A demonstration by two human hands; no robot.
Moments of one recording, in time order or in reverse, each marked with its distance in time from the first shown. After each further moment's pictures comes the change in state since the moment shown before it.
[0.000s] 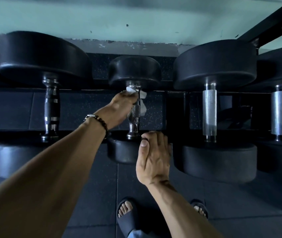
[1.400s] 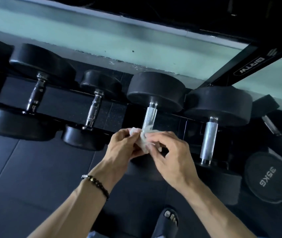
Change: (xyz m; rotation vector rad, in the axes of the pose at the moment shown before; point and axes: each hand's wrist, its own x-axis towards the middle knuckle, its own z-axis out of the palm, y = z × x) left_hand -0.116 0.079 0.224 -0.833 0.359 -0.066; right_hand 0.099 0.109 -0.247 0.393 -0.410 -0.409
